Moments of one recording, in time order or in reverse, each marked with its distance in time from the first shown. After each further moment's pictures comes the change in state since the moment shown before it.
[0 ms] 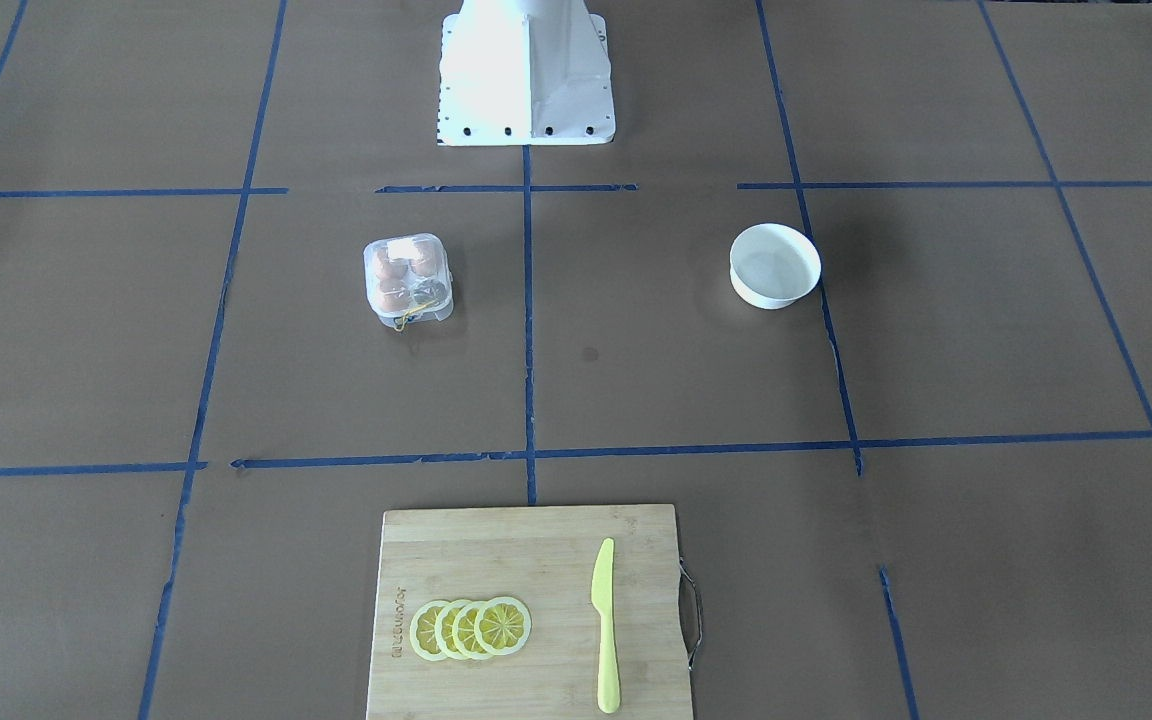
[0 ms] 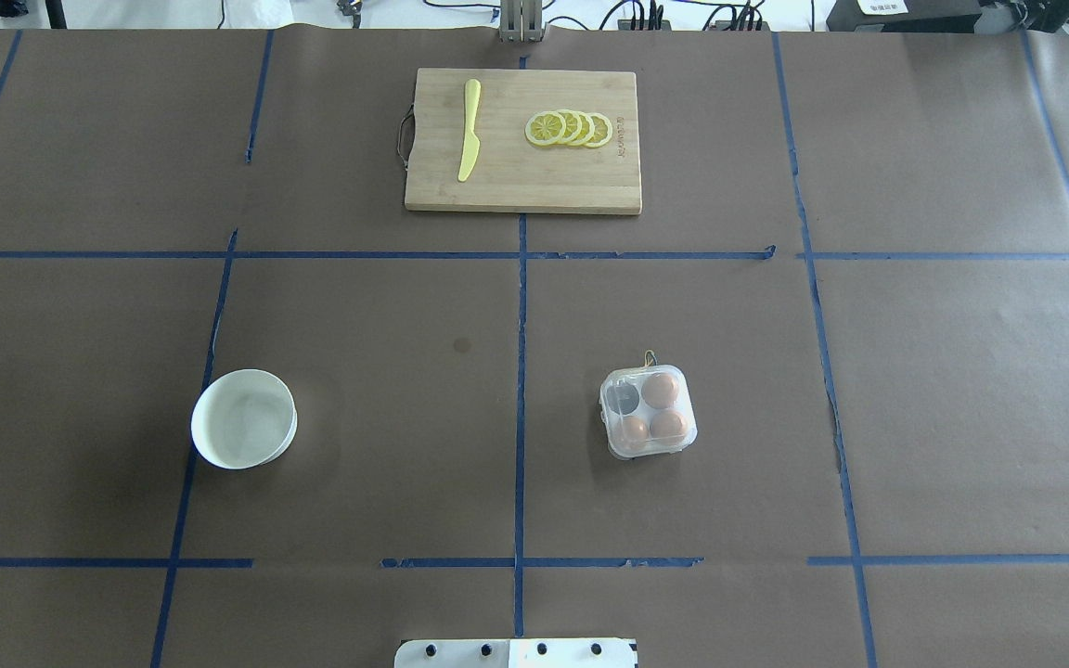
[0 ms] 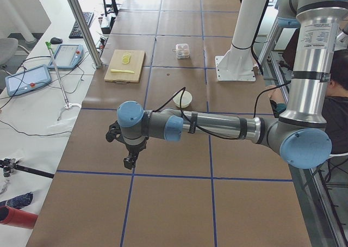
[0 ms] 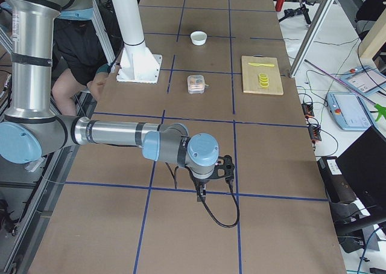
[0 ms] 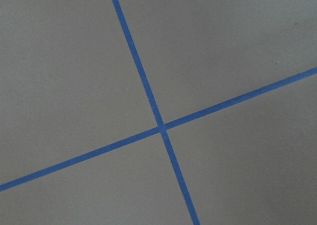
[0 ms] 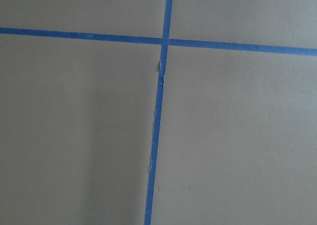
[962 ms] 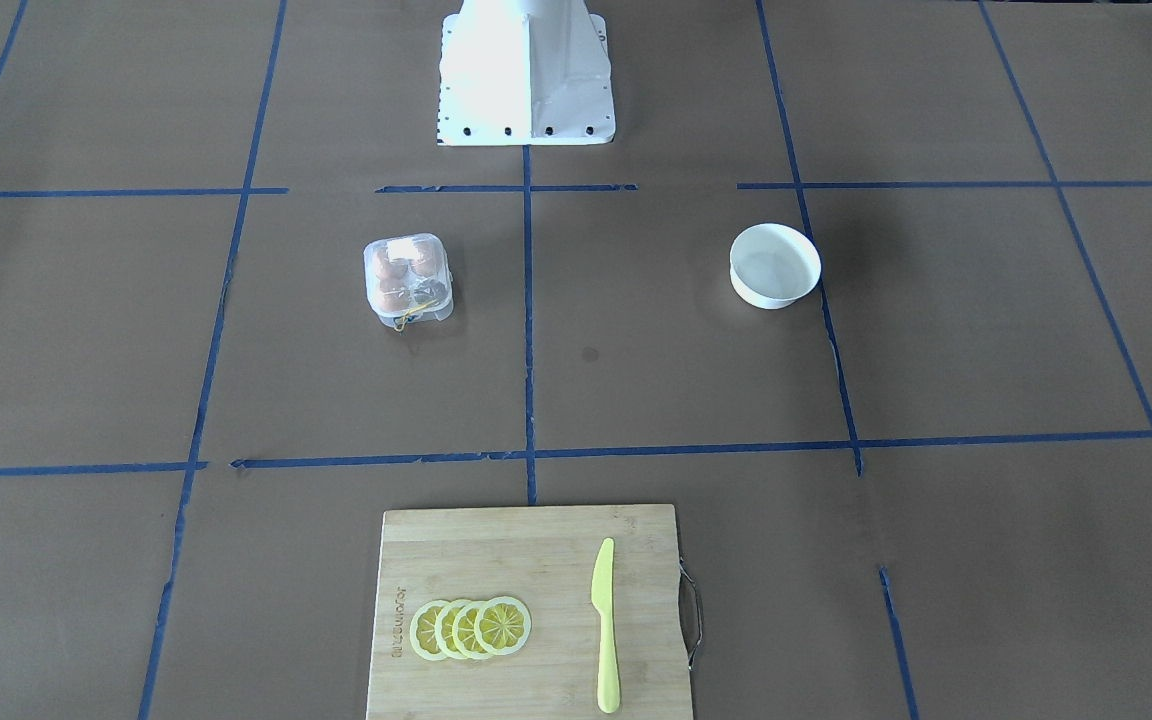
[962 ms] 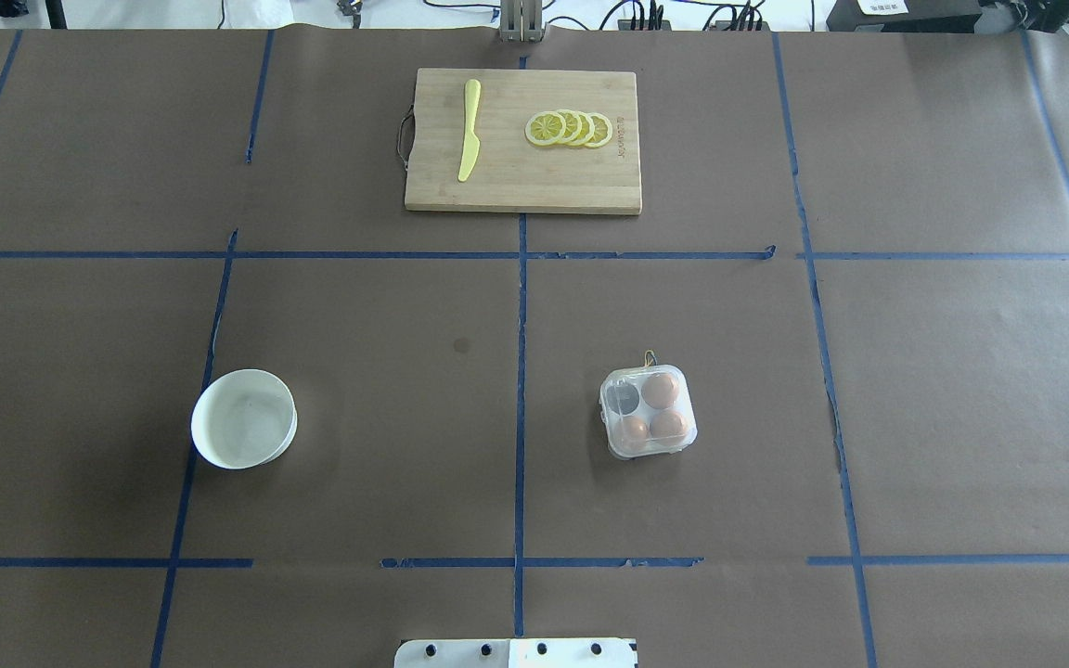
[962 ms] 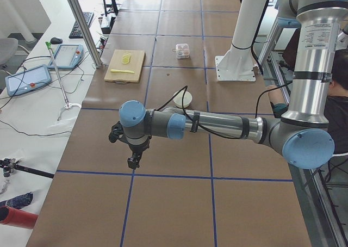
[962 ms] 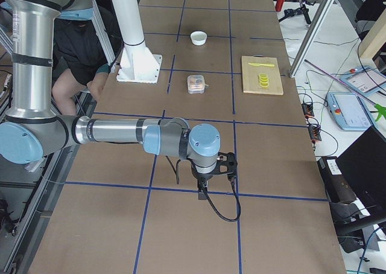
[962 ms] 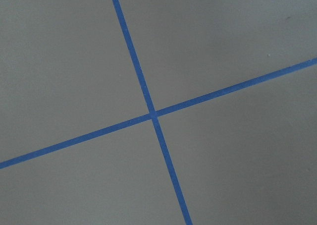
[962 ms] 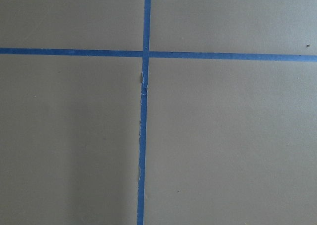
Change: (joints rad) left arm 0.001 0.016 -0.005 0.021 -0.006 -0.001; right arm -0.001 0.013 0.034 0.000 -0.064 0.099
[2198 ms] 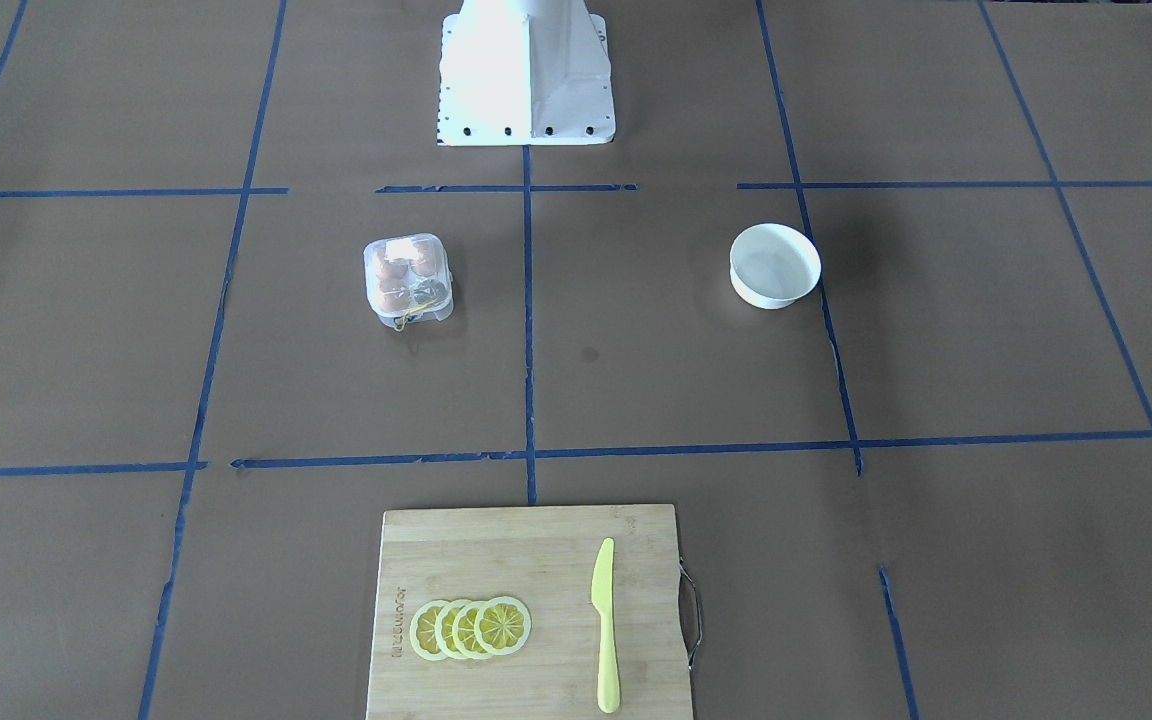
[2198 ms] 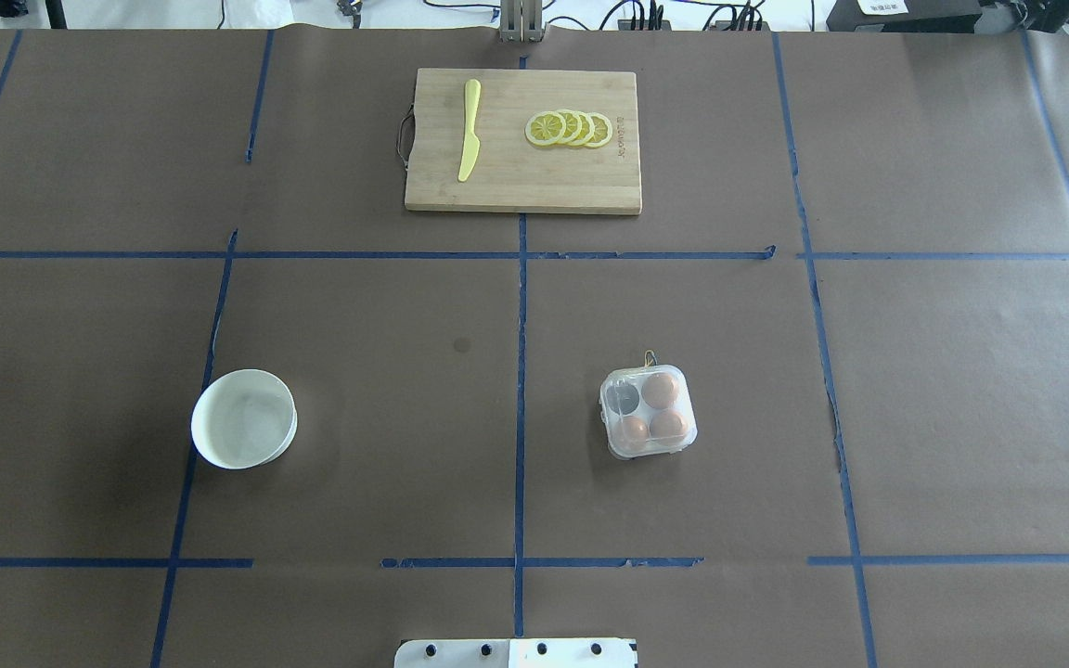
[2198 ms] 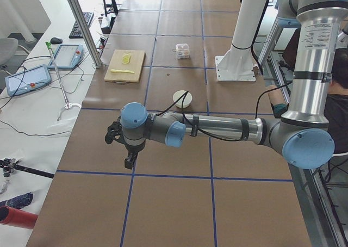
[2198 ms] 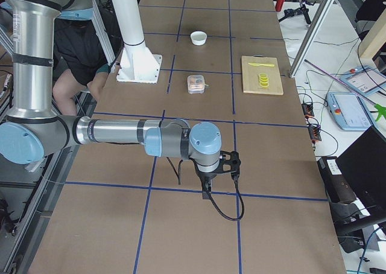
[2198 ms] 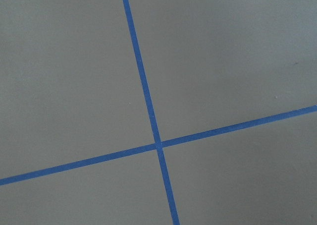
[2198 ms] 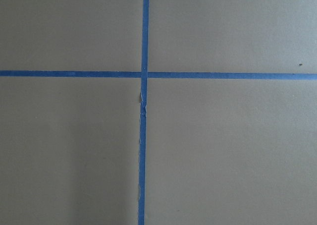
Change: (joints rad) left arm 0.000 0.000 0.049 -0.202 -0.005 -0.206; right arm 0.000 0.006 -0.015 0.085 -0.002 0.068
